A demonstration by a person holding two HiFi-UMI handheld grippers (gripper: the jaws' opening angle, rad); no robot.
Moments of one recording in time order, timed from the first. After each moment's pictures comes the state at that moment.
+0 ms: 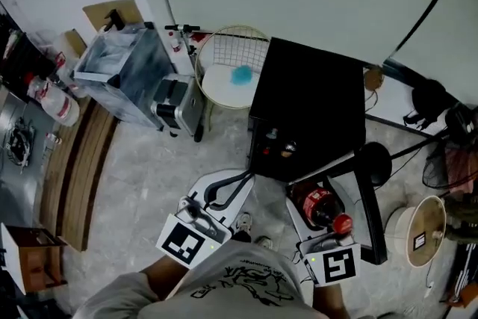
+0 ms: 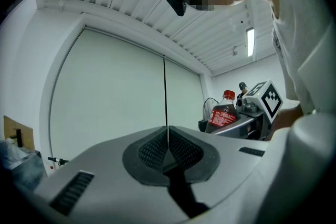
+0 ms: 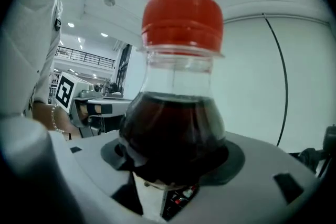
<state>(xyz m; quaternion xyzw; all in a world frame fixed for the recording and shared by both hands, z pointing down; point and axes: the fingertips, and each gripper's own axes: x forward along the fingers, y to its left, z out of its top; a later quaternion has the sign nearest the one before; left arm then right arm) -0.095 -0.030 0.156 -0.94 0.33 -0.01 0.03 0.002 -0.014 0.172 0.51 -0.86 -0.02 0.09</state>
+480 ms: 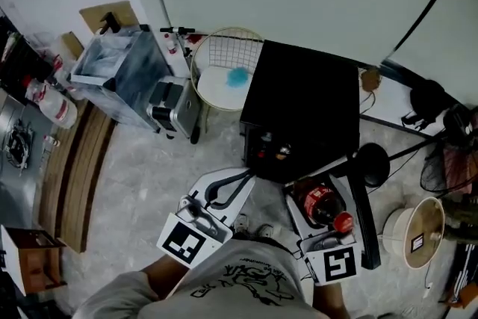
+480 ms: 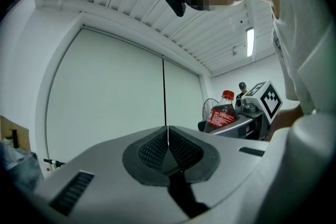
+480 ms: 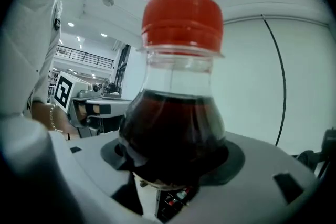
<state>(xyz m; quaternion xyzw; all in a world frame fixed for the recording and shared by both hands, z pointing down) -0.070 -0.047 0.152 -0.95 0.32 -0.01 0.04 0.024 -0.035 0.163 0.52 -0.85 -0.02 0.08</state>
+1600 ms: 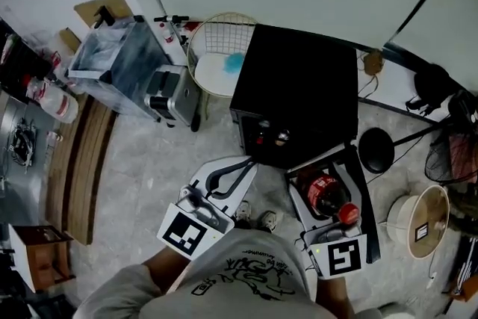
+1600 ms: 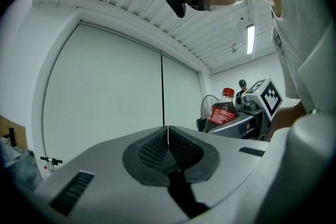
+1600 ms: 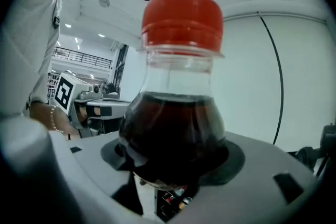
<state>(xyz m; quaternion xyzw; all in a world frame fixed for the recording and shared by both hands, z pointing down) -0.036 -0.051 0.162 -0.95 0.32 -0.03 0.03 0.058 -0.036 0.170 0.52 -0.85 -0.01 0.08</state>
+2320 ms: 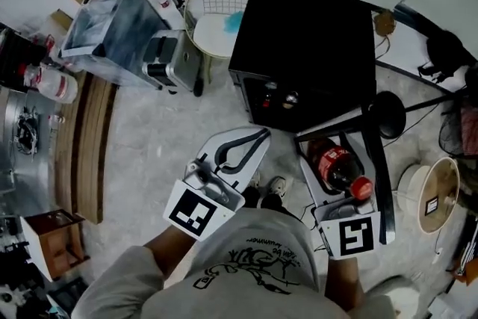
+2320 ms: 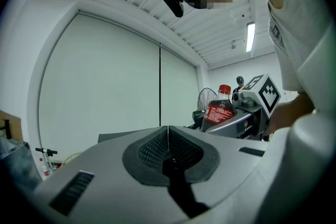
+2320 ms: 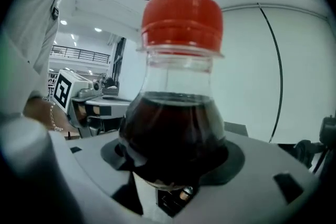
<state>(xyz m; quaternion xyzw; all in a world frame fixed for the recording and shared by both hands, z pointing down) -0.020 -0.053 0.207 -0.95 0.29 -0.06 0.02 0.065 -0.040 0.217 0.52 -0.84 0.02 0.11</state>
